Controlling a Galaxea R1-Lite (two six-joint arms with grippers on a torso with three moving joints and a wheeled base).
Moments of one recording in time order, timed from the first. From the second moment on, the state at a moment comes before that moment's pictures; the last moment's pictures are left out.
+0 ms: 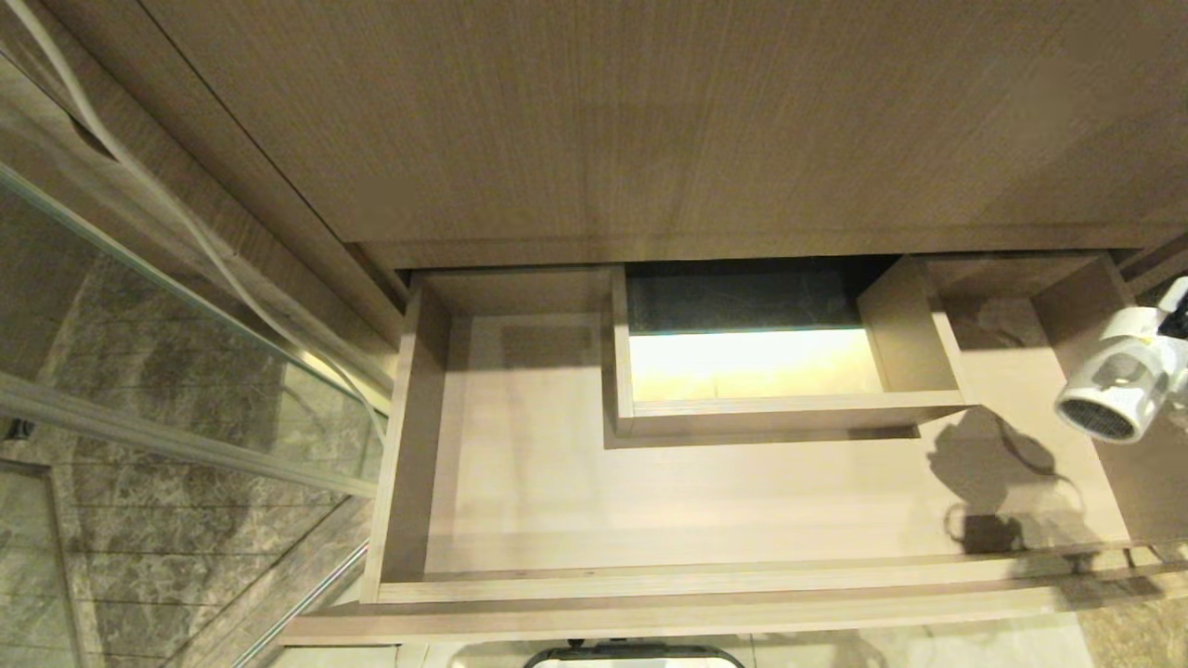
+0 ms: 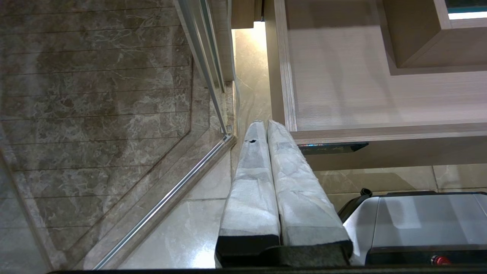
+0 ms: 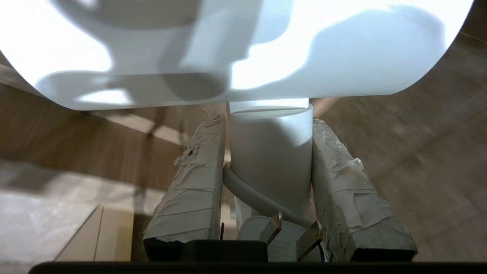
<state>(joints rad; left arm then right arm) 0.00 0.00 0.00 -0.01 0.00 0.00 -0.56 1.64 -1.30 0.43 0.14 -1.13</state>
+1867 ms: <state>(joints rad) 0.00 0.00 0.00 -0.01 0.00 0.00 -0.62 1.24 -1.18 0.63 0.32 -0.94</state>
